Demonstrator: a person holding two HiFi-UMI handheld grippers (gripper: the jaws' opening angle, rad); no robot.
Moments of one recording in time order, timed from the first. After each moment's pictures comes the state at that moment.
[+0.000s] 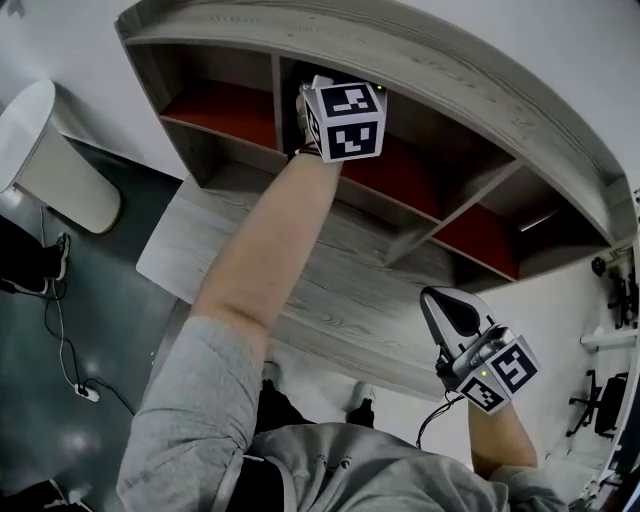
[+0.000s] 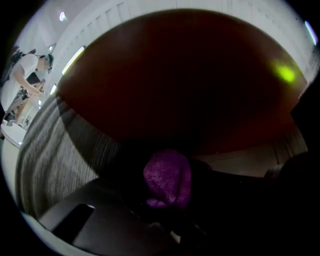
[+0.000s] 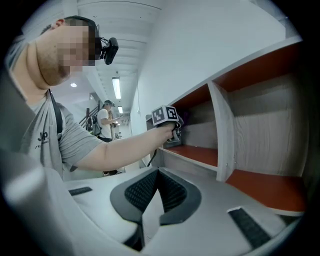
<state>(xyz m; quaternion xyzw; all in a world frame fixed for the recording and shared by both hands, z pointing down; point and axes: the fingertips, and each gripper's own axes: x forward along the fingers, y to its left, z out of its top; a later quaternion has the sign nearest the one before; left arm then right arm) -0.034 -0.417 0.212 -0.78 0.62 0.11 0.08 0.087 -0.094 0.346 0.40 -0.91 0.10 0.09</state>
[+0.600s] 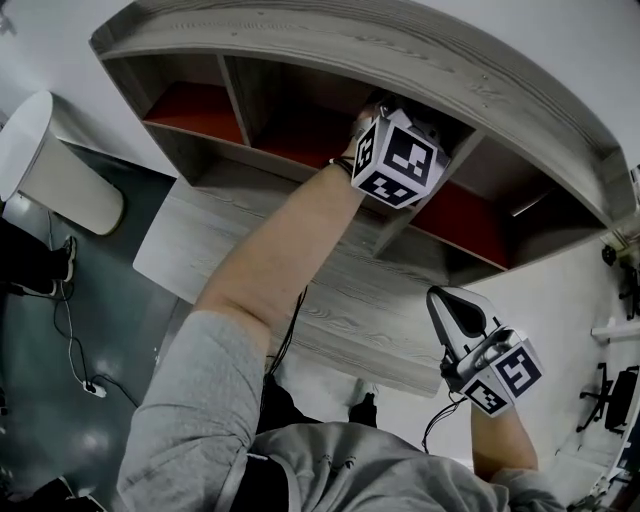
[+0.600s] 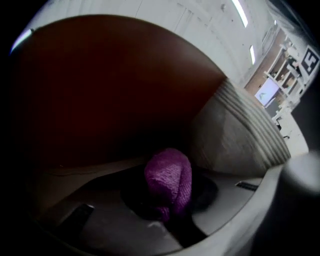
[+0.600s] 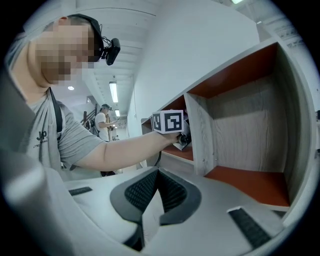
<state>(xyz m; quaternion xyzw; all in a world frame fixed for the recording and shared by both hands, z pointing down) 0.178 -0.328 0.226 -0.90 0.37 0.04 0.24 0.154 -0.080 0.350 0.41 -0.90 0.10 0.07</state>
